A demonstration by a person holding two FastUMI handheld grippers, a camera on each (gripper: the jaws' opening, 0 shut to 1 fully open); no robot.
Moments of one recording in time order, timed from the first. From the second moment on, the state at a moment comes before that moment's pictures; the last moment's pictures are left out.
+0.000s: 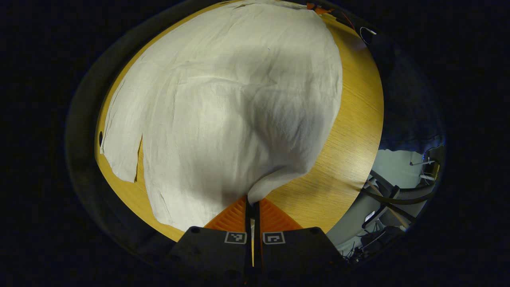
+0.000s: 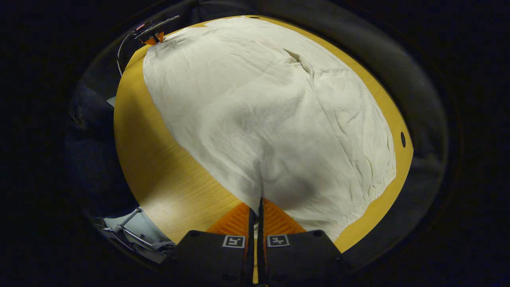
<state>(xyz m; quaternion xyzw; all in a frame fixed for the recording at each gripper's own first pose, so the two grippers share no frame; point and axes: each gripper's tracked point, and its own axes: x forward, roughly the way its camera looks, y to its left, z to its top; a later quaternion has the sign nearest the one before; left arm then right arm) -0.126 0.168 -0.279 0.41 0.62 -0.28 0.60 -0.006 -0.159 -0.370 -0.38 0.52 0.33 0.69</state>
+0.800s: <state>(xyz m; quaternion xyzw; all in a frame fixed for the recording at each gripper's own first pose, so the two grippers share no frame) 0.032 0.129 -0.203 0.22 0.40 0.00 0.89 0.095 -0.140 -0.276 -0.16 0.36 0.06 0.92</state>
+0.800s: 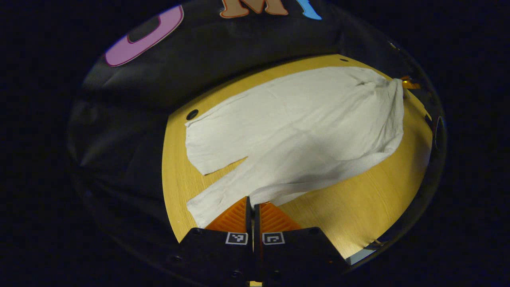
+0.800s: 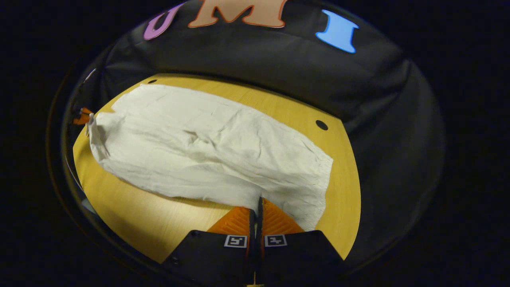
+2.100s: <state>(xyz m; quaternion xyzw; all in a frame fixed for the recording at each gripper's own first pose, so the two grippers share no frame) 0.262 0.099 -0.077 0.05 0.23 0.19 0.95 0.344 -0.116 -0.312 -0.03 0.27 -0.04 0.96</state>
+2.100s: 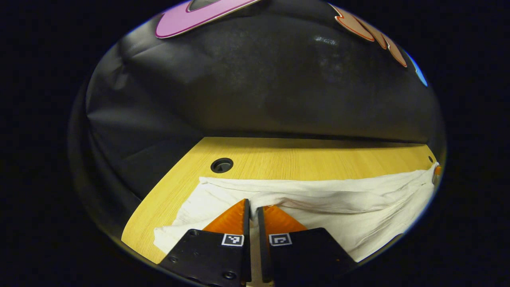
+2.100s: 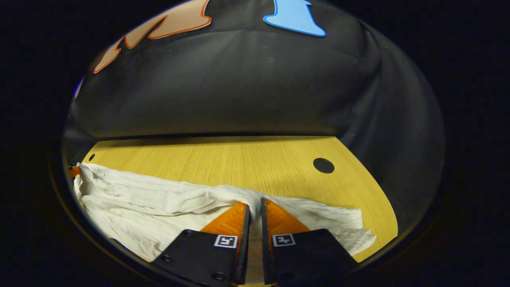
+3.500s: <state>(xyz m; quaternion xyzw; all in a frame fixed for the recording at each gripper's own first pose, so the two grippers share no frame) 0.268 0.058 -0.034 0.01 0.18 0.20 0.96 0.216 -0.280 -0.332 0.11 0.31 -0.11 0.94</state>
